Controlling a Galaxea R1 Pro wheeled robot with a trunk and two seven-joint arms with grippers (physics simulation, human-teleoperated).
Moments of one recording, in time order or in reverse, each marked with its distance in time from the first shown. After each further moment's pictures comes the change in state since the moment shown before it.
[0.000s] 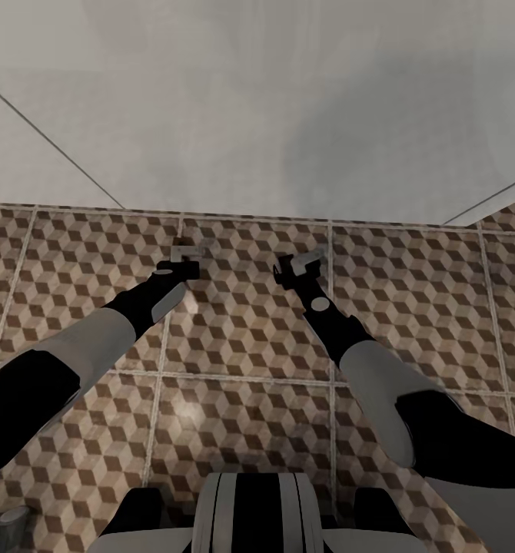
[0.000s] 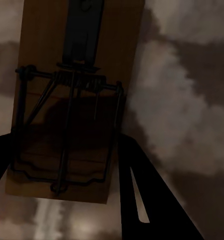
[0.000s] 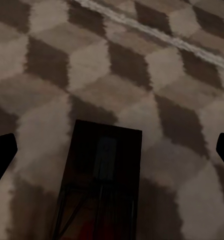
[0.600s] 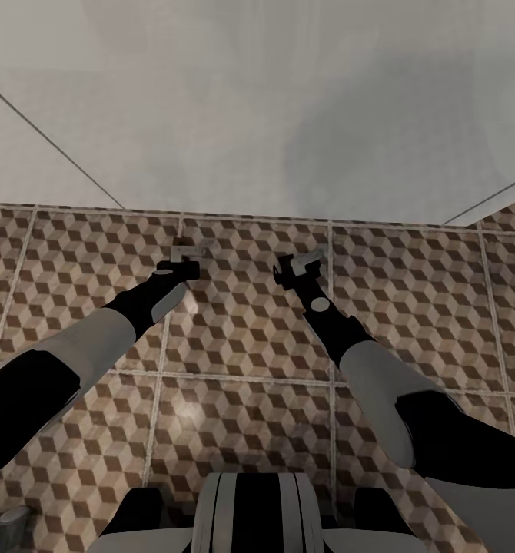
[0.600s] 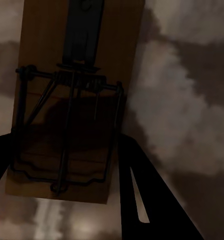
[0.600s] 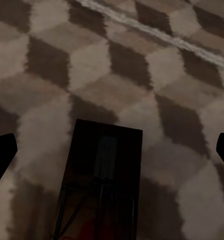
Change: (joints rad) left arm 0.000 0.000 0.000 0.002 0.001 -0.003 -0.001; right arm 0.001 0.000 0.000 0.000 0.001 -0.002 0.000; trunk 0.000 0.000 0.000
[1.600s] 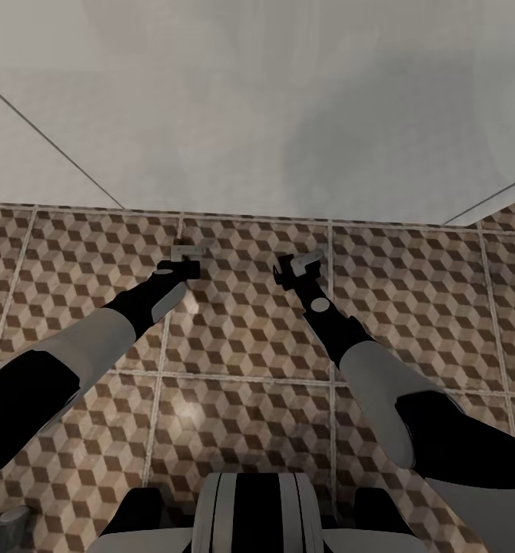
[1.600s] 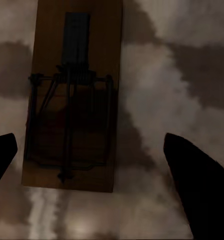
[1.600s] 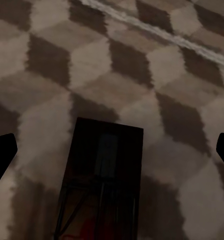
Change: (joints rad) left arm 0.001 0.002 -0.004 -0.010 0.014 0.000 0.002; right arm 0.001 0.000 0.000 0.000 0.000 0.000 0.000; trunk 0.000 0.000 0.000
